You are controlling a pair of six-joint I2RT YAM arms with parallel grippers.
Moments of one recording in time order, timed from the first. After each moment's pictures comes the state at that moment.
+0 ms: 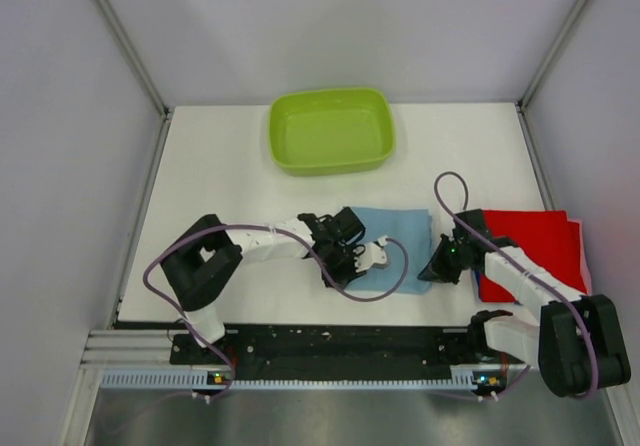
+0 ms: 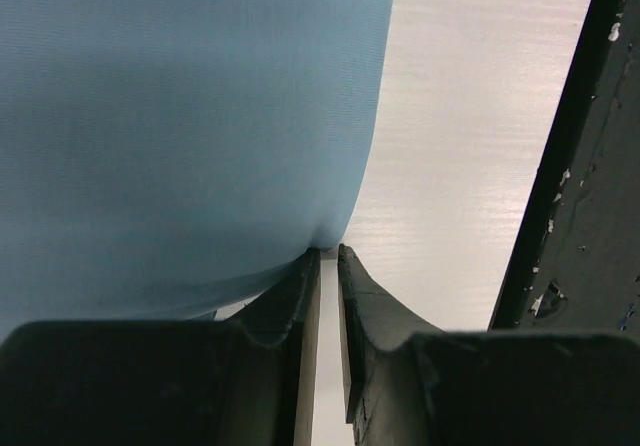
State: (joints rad) left arm -0.96 1.76 1.06 -0.54 0.40 0.41; right arm 0.19 1.11 0.44 -0.51 -0.31 0.74
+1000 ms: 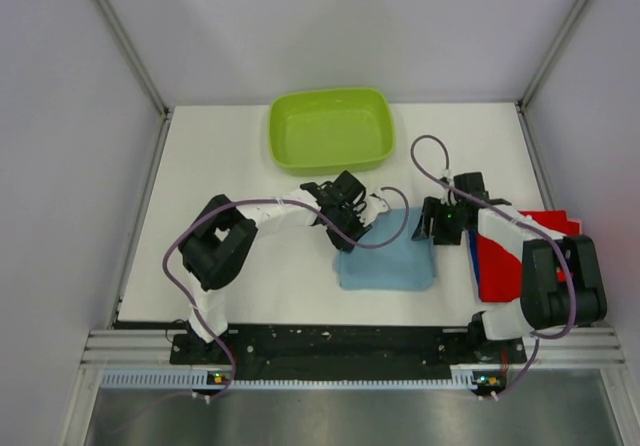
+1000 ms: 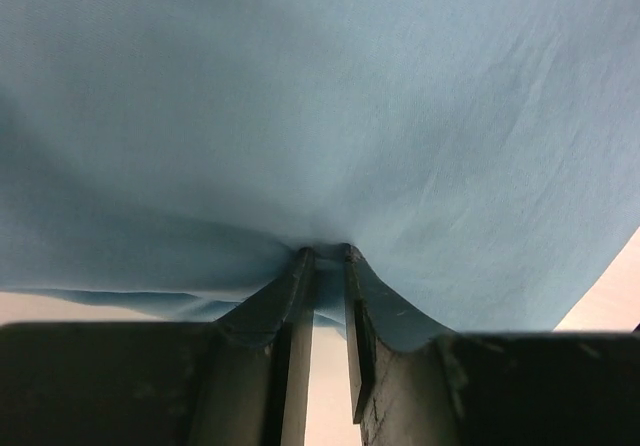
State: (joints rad) left arm -0.81 1.92 1.30 -0.52 0.31 0.25; right arm 0.11 1.43 0.71 -0.41 -0.29 0.30
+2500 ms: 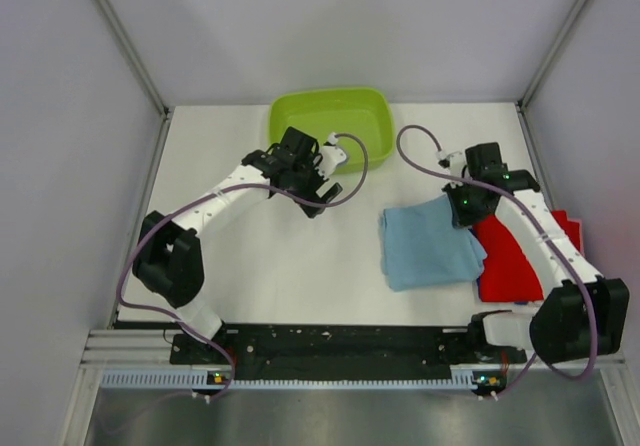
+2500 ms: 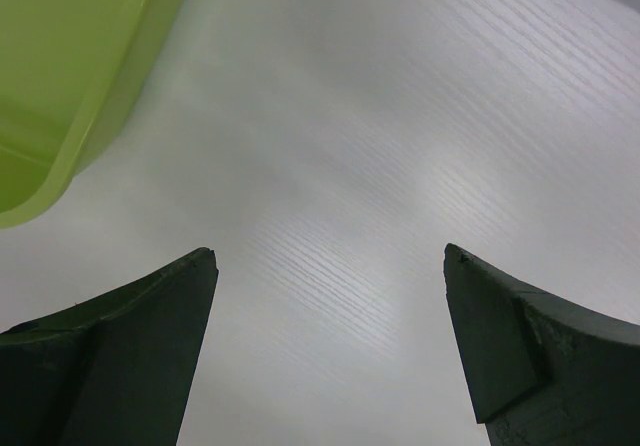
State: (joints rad) left arm -0.57 1.67 1.37 -0.64 0.14 0.35; right arm 0.15 1.30 1.05 -0.90 -0.07 -0.17
